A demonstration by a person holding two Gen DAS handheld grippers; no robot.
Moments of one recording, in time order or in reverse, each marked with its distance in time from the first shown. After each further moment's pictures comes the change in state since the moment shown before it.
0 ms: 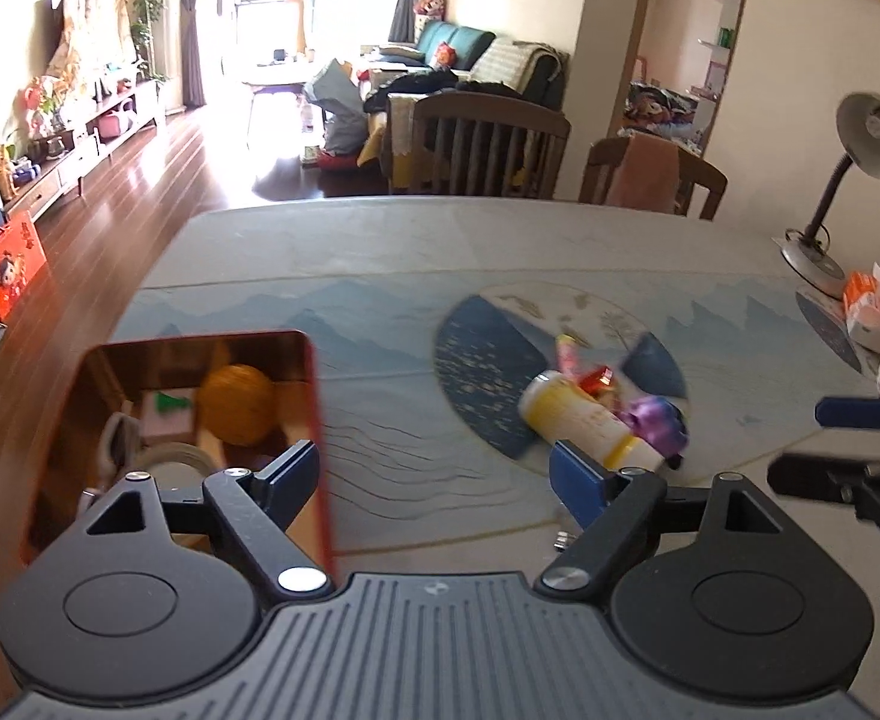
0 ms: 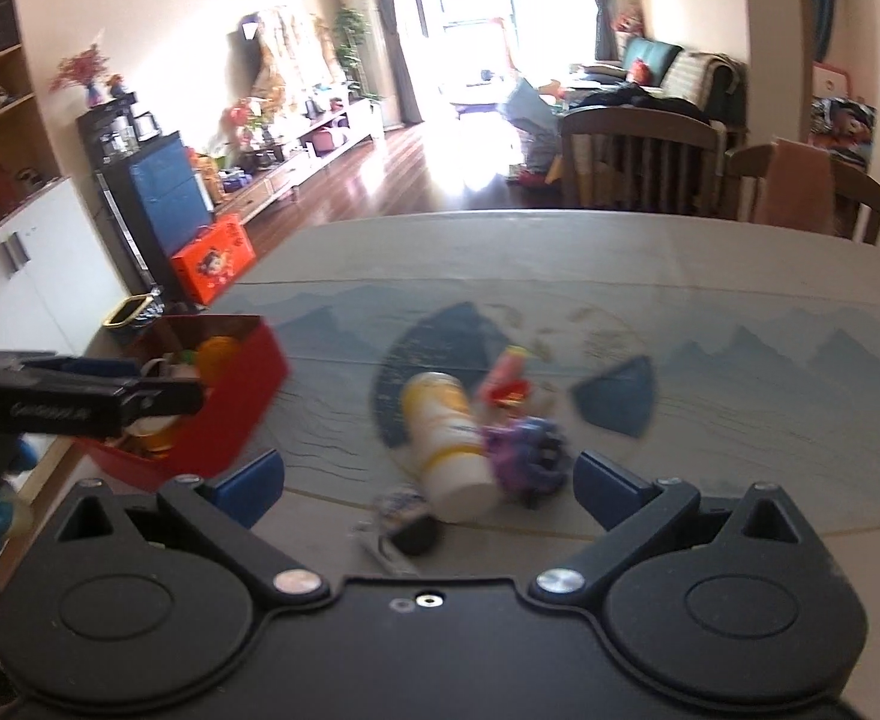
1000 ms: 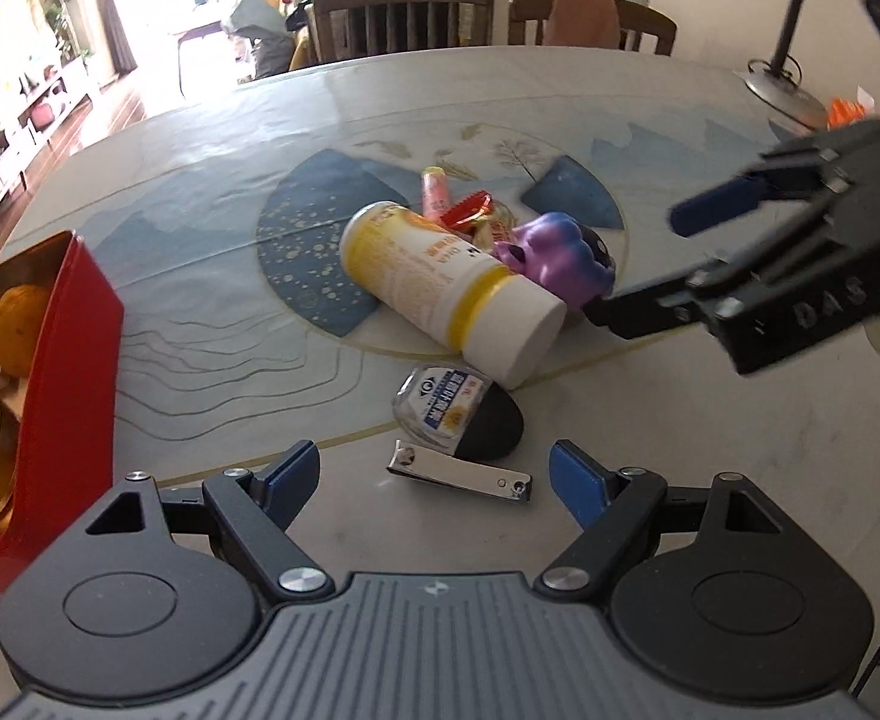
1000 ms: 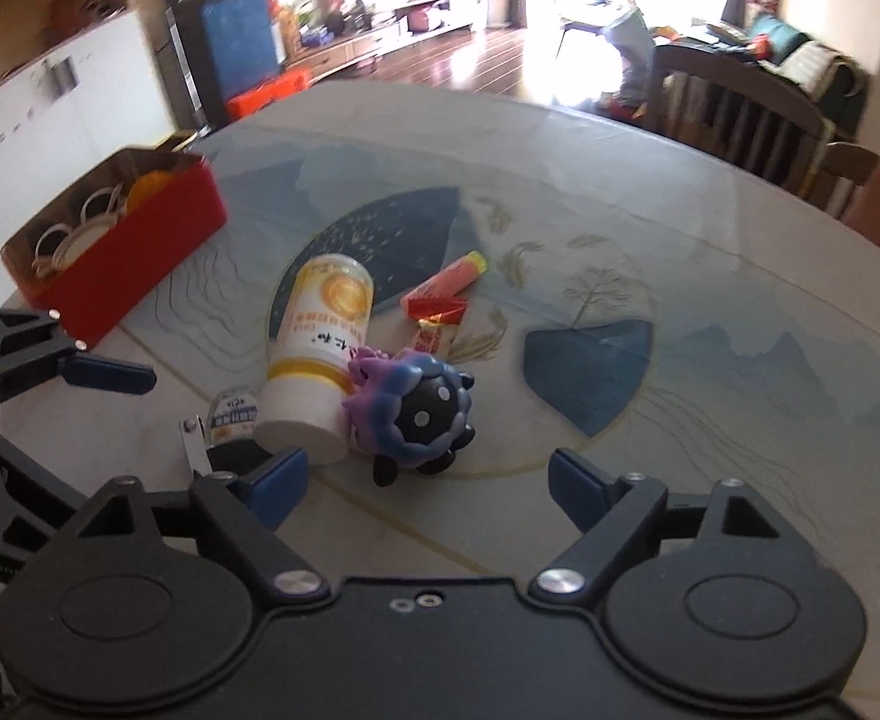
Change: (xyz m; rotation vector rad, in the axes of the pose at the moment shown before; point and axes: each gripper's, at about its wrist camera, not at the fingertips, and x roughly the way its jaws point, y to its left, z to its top) left arm 0.096 -0.100 -0.049 0.175 0.193 -0.002; right arm 0.089 -0.069 0.007 -0.295 0.245 0.110
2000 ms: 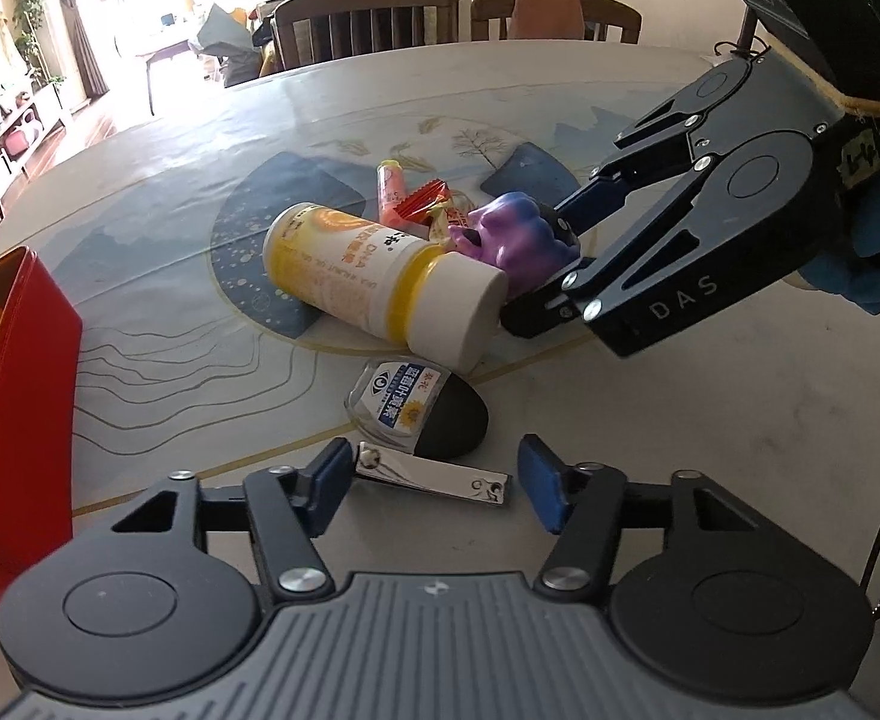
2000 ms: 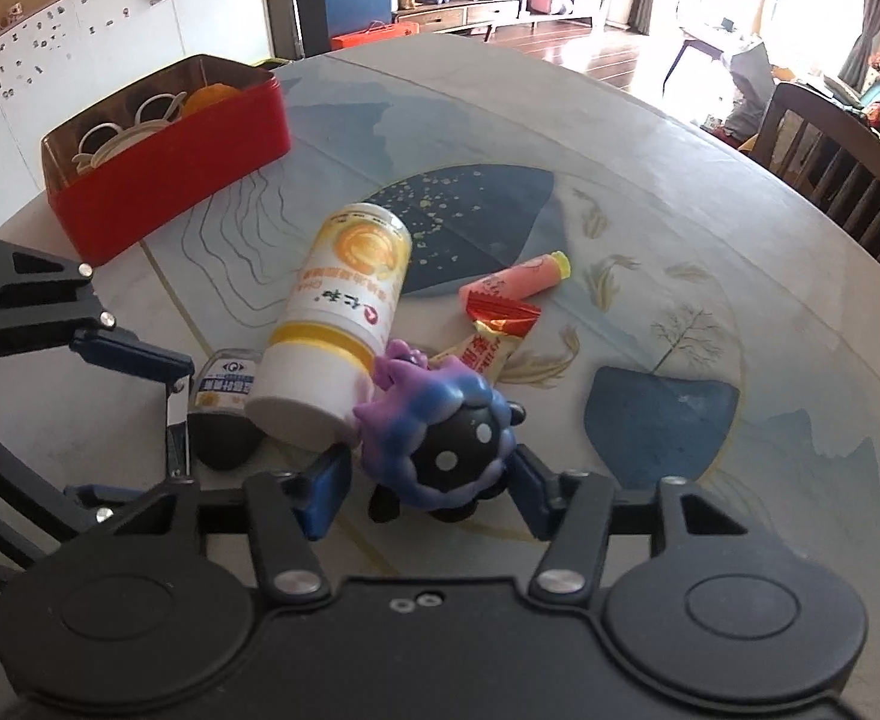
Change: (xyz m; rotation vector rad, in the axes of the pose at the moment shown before) left arm 0.011 -0.010 -0.006 0.049 -0.017 -0.037; right arm 0.039 0.005 0.013 -0.230 0.054 0.079
